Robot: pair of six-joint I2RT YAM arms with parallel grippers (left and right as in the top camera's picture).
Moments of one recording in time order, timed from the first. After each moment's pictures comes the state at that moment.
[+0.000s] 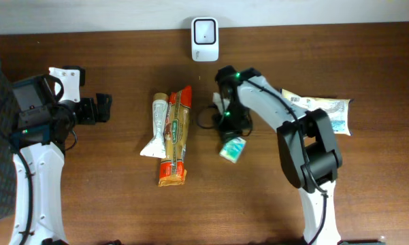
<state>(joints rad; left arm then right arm) 0.30 1.41 1.14 -0.54 0.36 0.22 0.41 2.24 1.74 -1.21 -0.32 0.11</state>
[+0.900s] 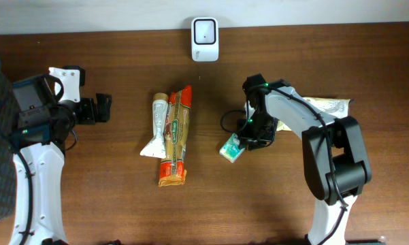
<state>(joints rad) 0.30 1.41 1.14 -0.54 0.36 0.22 0.31 2.07 1.41 -1.04 -0.31 0.35</state>
